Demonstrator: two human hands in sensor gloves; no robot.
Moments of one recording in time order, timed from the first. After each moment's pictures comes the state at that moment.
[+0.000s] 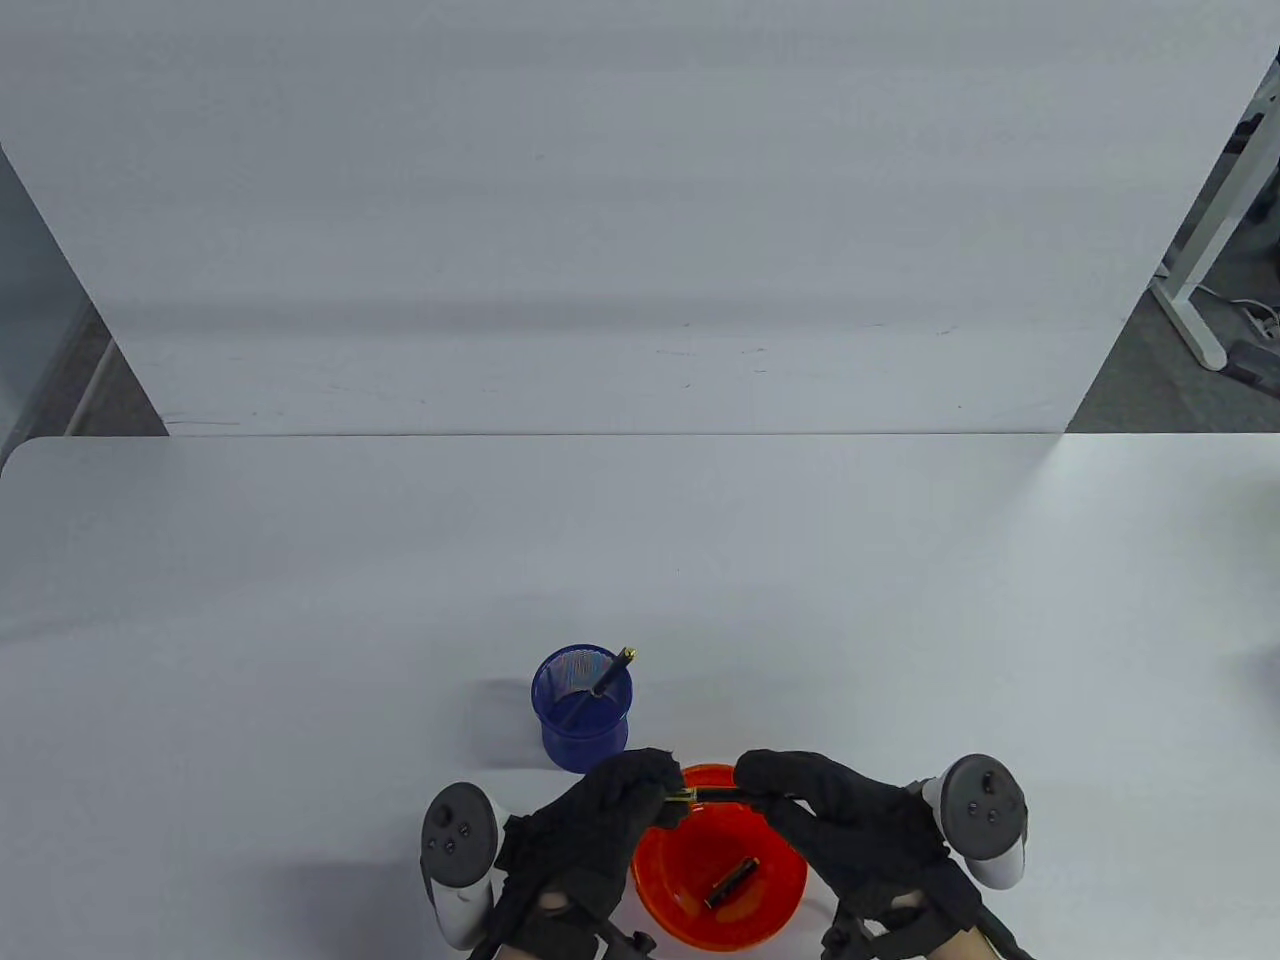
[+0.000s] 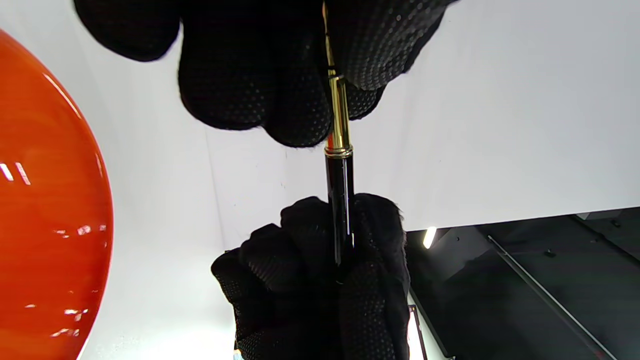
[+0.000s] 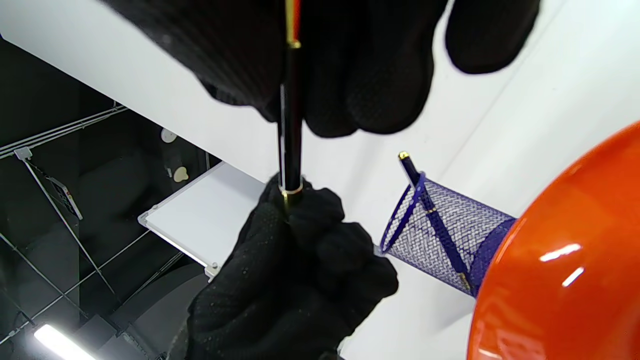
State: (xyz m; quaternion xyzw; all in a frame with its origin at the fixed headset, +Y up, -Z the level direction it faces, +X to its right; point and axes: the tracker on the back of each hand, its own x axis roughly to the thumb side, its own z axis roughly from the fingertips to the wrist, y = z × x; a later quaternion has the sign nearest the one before) left_hand -0.114 -0.722 -0.241 -0.01 -0.15 0.71 0.69; right_hand 0.177 -0.689 -0.254 0.30 0.01 0.76 0.58
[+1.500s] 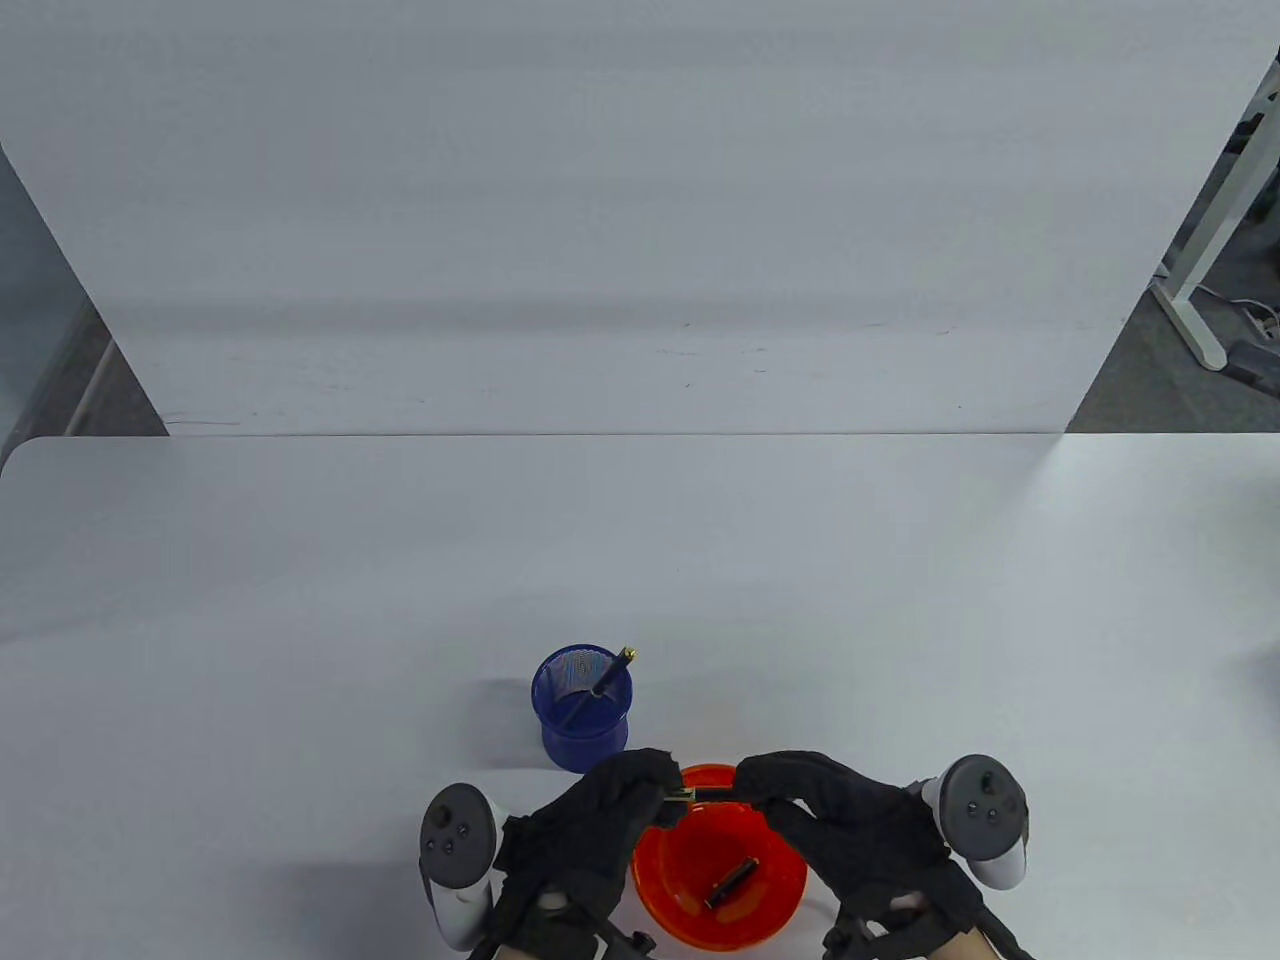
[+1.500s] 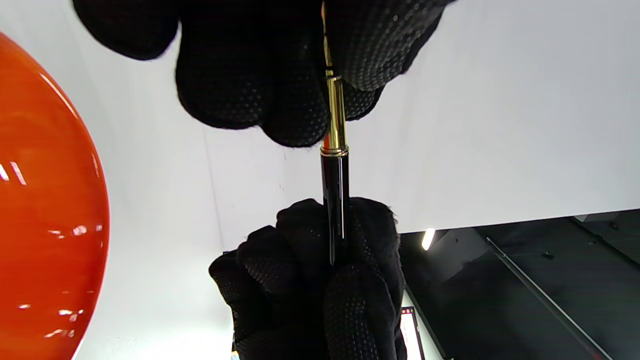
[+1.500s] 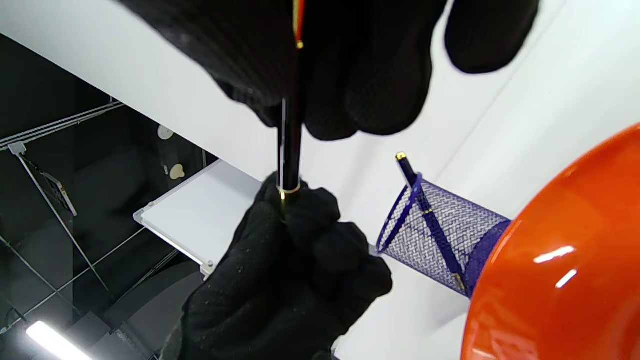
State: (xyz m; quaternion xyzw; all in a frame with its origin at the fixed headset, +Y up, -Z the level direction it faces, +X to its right) left_hand -0.113 -0.720 -0.240 0.00 -0.15 0.71 0.69; right_hand 0.177 -0.688 -0.254 0.29 0.01 0.76 0.58
